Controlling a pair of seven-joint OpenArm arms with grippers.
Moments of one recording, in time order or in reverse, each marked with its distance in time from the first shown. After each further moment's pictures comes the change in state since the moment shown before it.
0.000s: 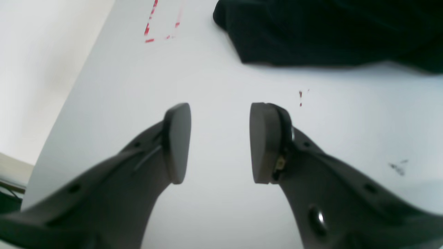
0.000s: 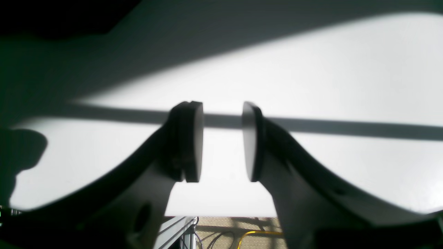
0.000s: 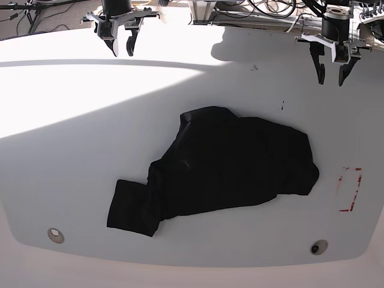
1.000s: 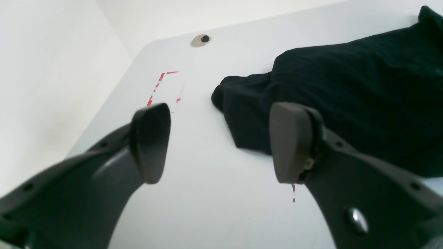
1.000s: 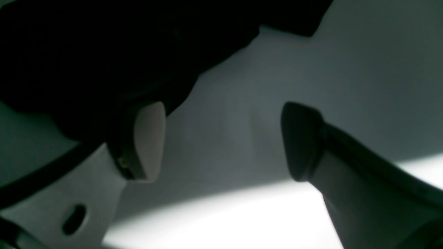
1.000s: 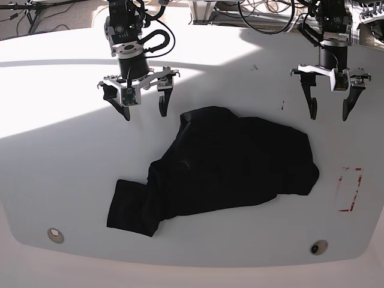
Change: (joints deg) left arm -13.1 0.9 2.4 0.0 0.9 0.0 1.0; right arm 27.8 0.8 -8.4 -3.2 -4.8 -0.3 -18.1
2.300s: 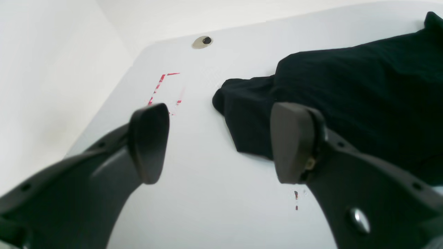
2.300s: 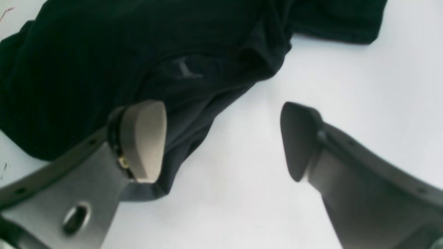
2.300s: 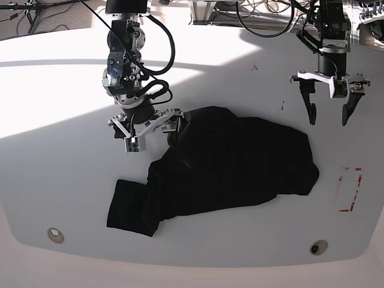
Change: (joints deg) left arm -3.5 0.5 0.7 -1.0 0.8 -0.4 2.6; right arm 21.2 -6.8 8.7 -12.0 7.9 11.3 -17.6
